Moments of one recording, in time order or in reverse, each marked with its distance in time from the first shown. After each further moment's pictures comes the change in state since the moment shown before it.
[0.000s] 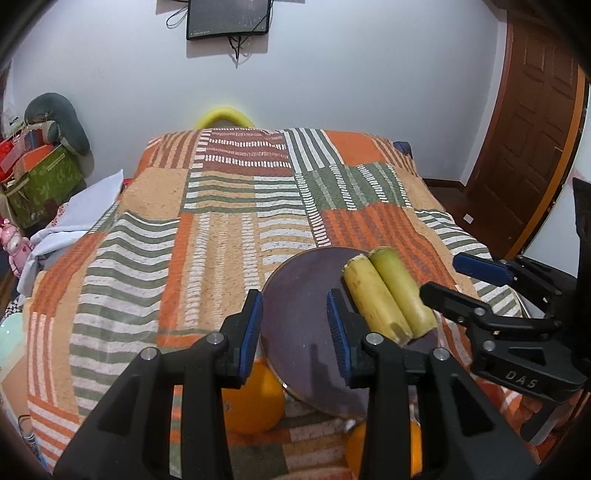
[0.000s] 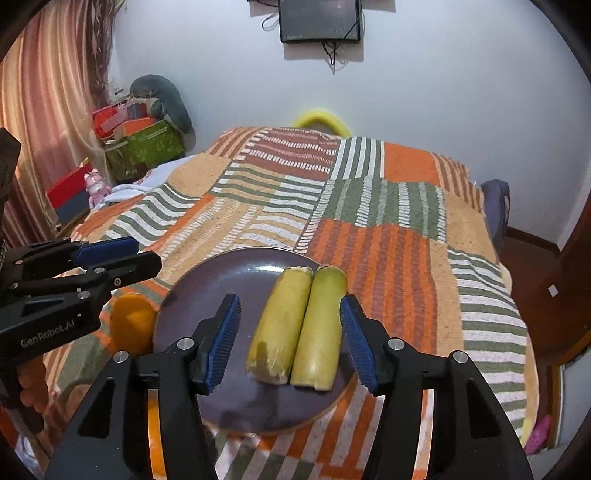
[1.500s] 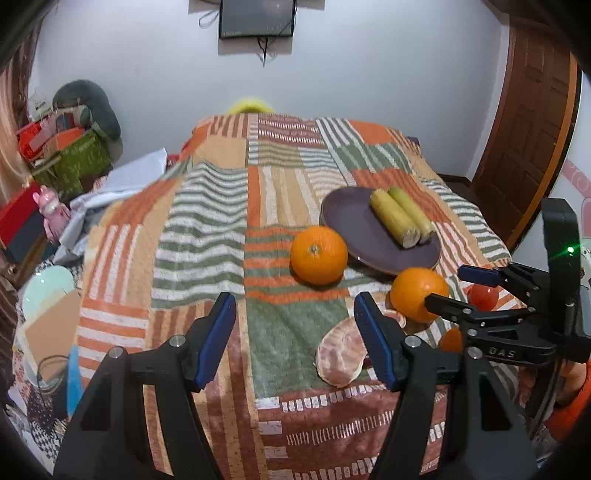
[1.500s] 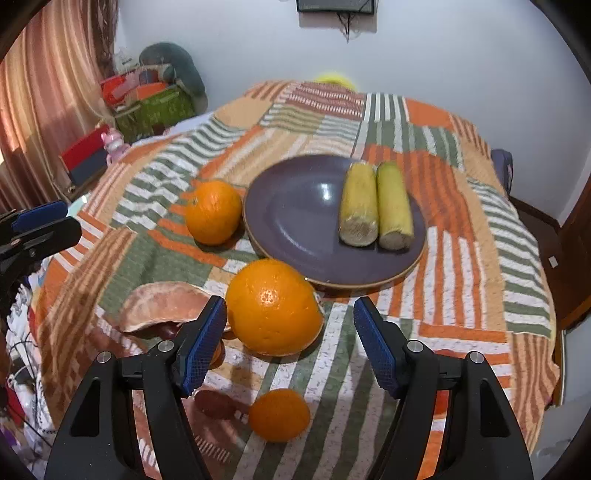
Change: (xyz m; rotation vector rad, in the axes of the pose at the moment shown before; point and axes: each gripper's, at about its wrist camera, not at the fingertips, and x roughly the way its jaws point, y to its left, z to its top) left arm -0.107 0.058 -0.108 -0.026 0.018 0.036; right arm -0.015 0.076 -0.080 0.007 0.143 -0.003
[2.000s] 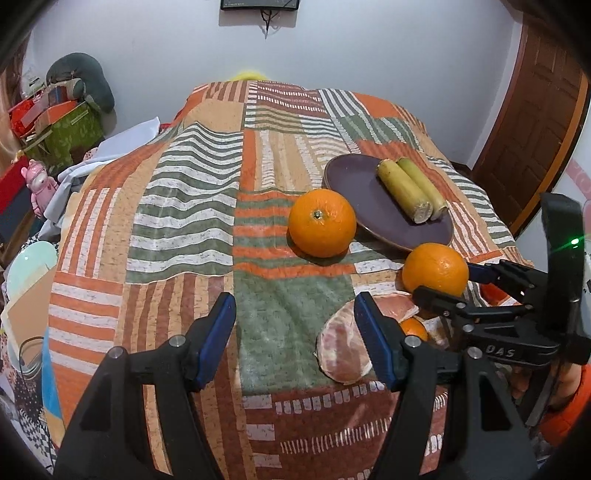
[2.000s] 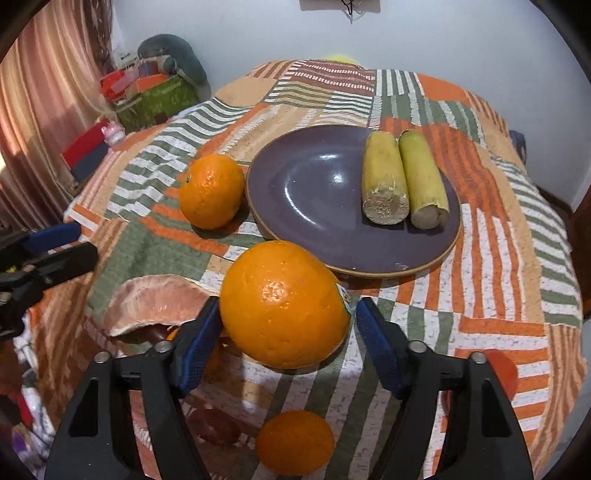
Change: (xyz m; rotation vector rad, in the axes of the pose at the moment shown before) left arm 0.037 0.002 -0.011 -0.033 0.092 -0.019; right arm 0.020 -0.003 -0.005 0.040 0.041 0.077
